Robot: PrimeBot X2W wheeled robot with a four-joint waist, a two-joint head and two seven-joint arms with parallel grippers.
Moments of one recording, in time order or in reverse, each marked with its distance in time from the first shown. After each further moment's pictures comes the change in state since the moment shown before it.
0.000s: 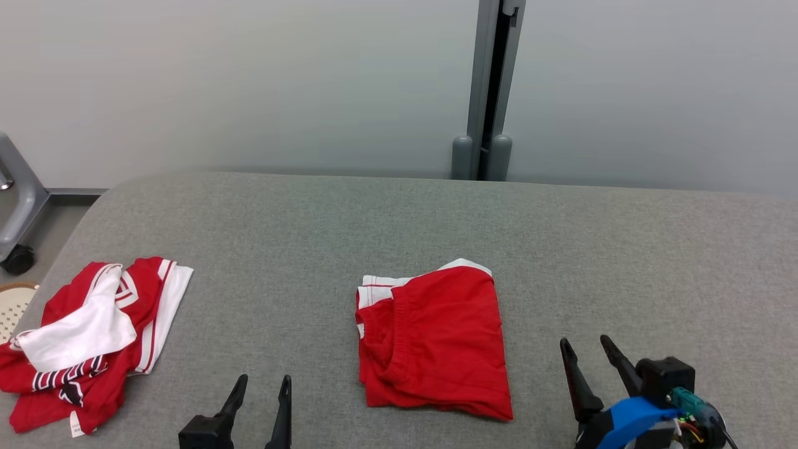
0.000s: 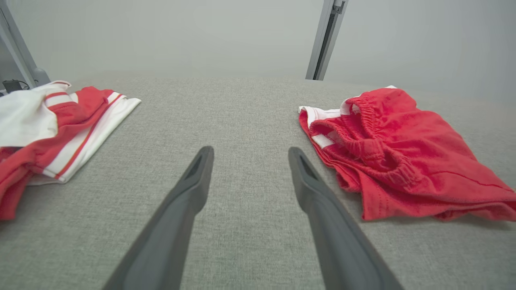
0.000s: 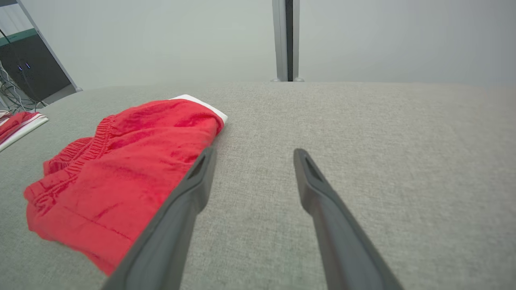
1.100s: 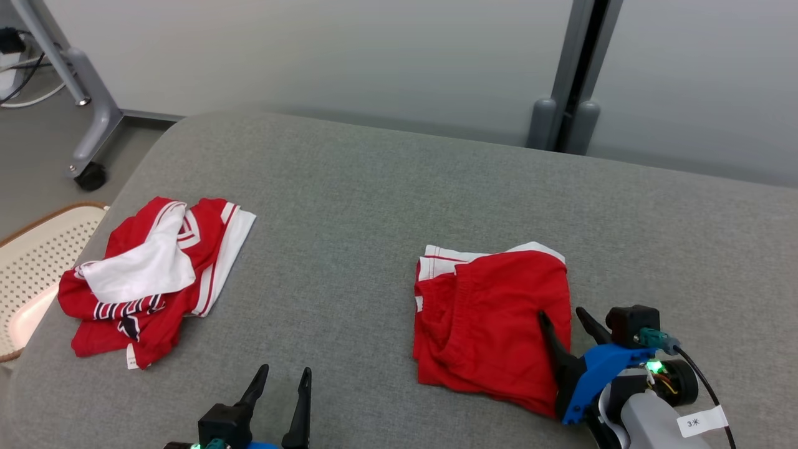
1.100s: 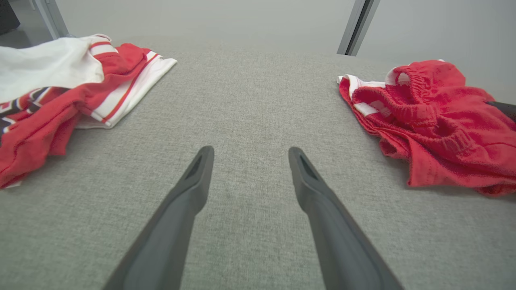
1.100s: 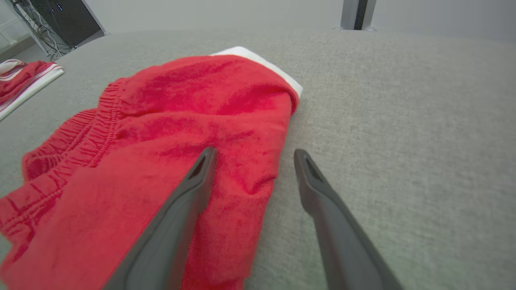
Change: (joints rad) left arm -0.017 -0.005 -0.058 0.007 -0.007 -0.005 0.000; right arm -0.243 0.001 0.081 0.311 0.073 0.000 0.025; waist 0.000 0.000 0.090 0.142
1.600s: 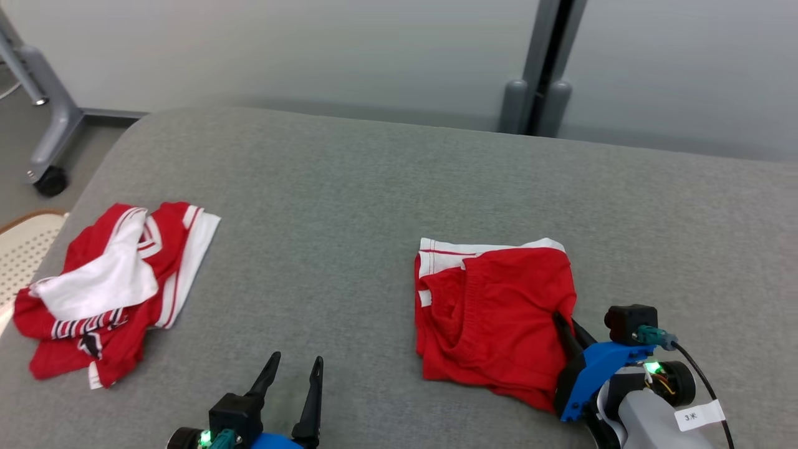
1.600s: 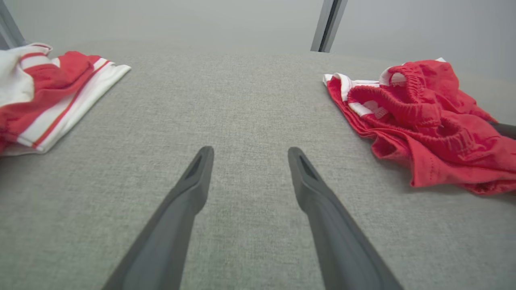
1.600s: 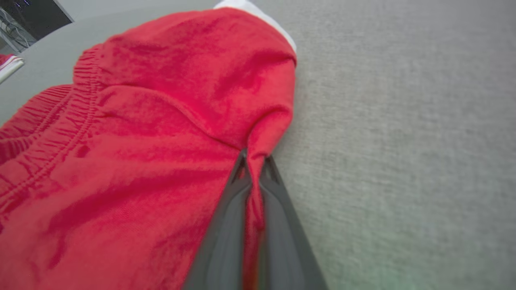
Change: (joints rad) left arm -0.027 0.003 -0.041 -0.009 -0.011 0.000 0.000; right arm -0.074 0.005 0.011 0.172 0.030 0.001 -0.023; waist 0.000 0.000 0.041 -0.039
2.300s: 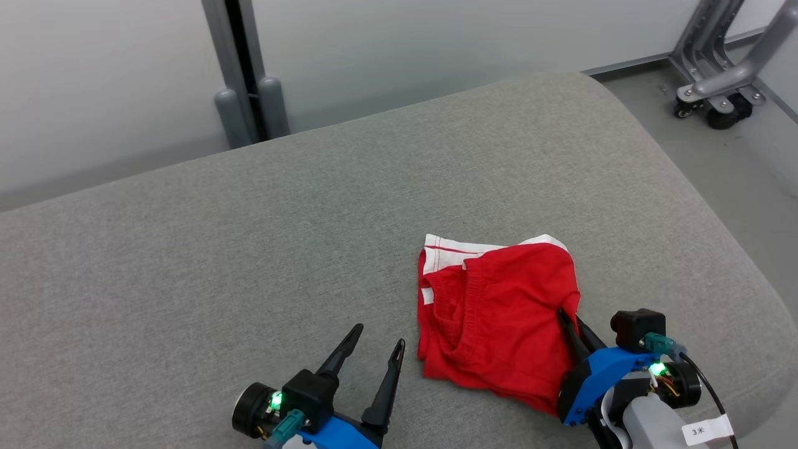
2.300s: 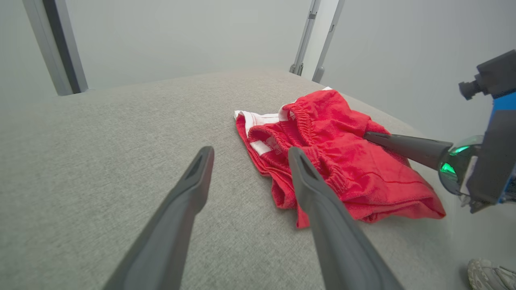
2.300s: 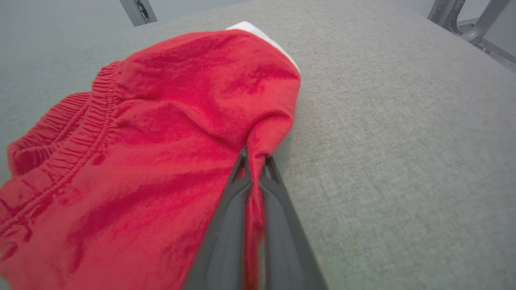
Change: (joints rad) left arm -0.076 -0.003 -0.237 -0.074 -0.046 -0.001 0.000; right arm 0.076 -0.006 -0.035 -0.149 -0.042 -0.001 -0.001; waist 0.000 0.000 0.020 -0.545
